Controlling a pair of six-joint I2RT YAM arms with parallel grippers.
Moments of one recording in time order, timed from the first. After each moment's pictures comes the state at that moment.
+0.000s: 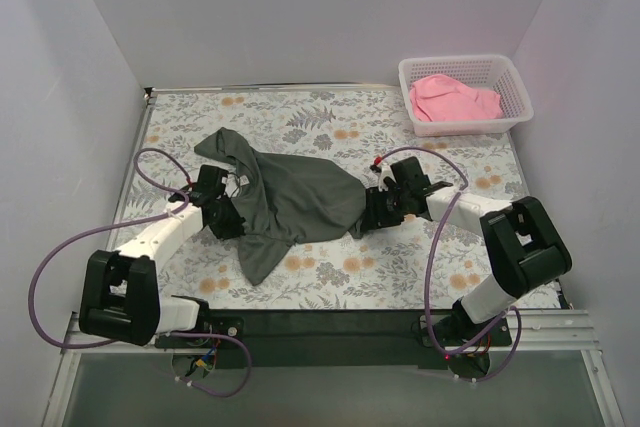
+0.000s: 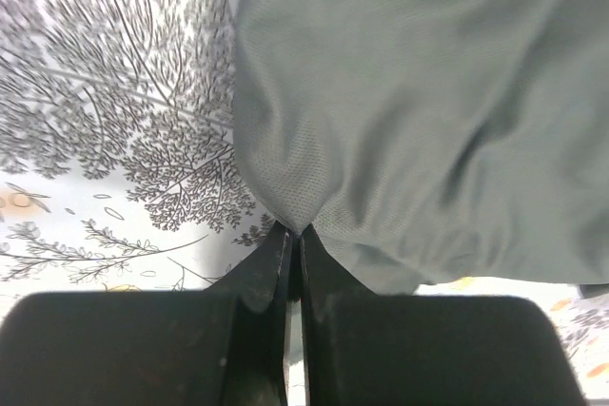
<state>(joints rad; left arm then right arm) -0.21 1.31 0.70 -0.58 0.03 -0.76 0.47 1.57 0.77 -0.21 -0.43 0.26</state>
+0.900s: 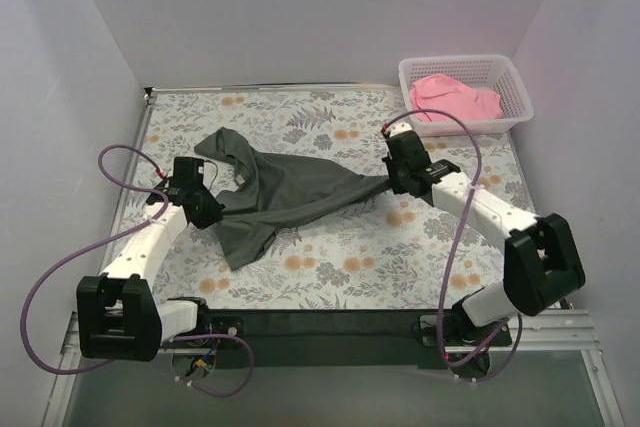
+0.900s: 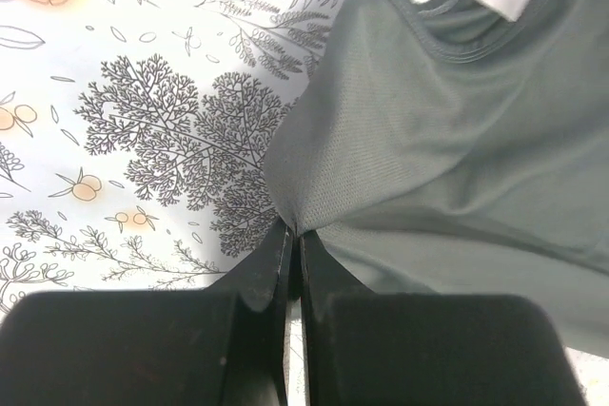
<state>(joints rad) -0.07 1.21 0.77 -0.64 -0.09 -0.74 0.53 1.49 0.99 -0.41 0.27 0.12</state>
